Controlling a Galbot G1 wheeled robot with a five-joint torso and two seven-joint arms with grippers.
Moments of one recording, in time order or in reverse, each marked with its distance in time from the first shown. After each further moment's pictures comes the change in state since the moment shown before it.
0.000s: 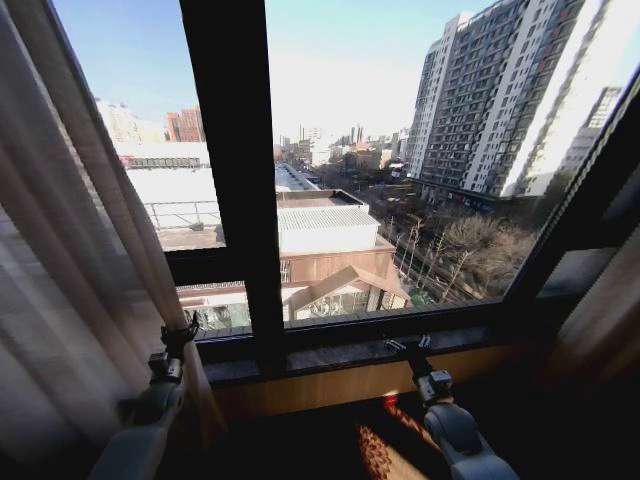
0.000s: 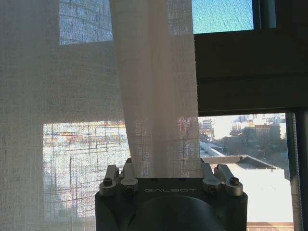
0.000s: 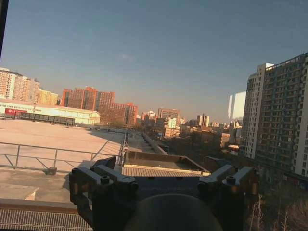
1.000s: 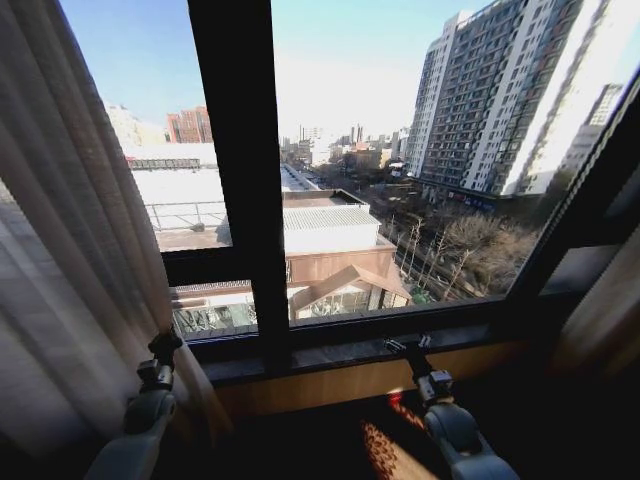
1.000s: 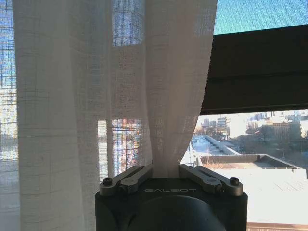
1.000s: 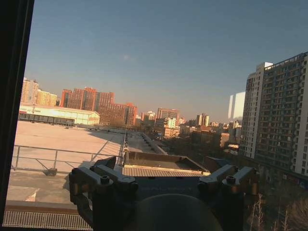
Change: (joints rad) left arm 0.036 0.003 -0.043 -0.002 0.001 -0.006 -0.036; right arm 0.000 0.000 0.000 0.000 0.000 0.000 0.000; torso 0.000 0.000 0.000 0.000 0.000
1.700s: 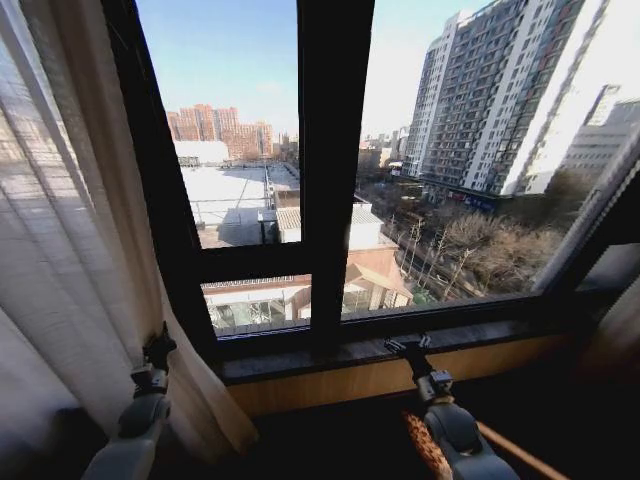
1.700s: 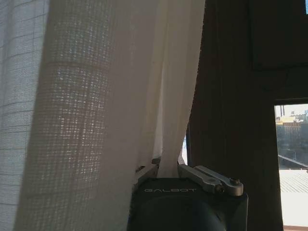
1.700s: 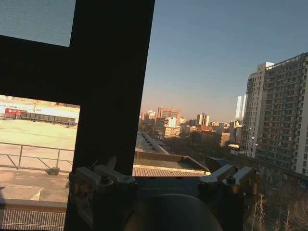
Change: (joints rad) left arm 0.023 -0.003 -0.032 0.007 0.006 -0.018 -0.006; right arm 0.000 0.000 0.000 0.000 0.000 0.000 0.000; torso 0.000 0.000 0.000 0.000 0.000
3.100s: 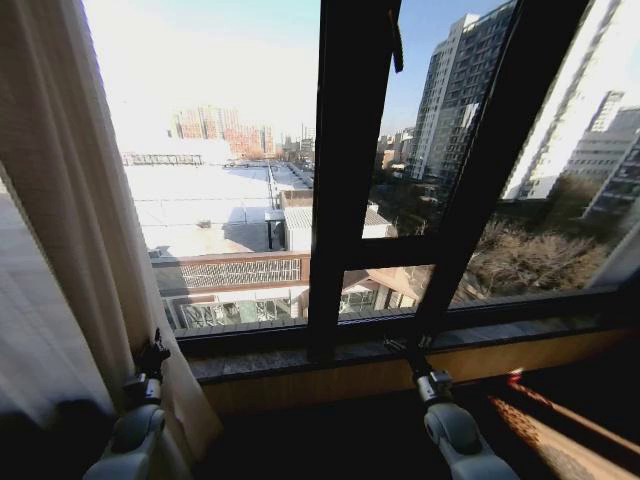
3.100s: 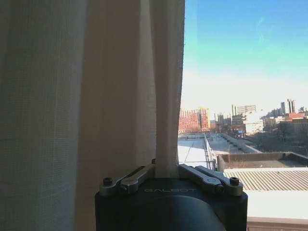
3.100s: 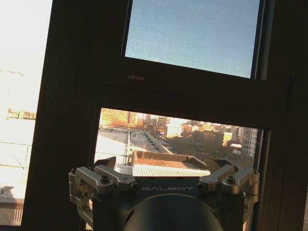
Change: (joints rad) left arm 0.064 -0.012 -0.031 -0.032 0.021 -0.019 -0.012; right arm 0.000 0.000 0.000 0.000 0.000 0.000 0.000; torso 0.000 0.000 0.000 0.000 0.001
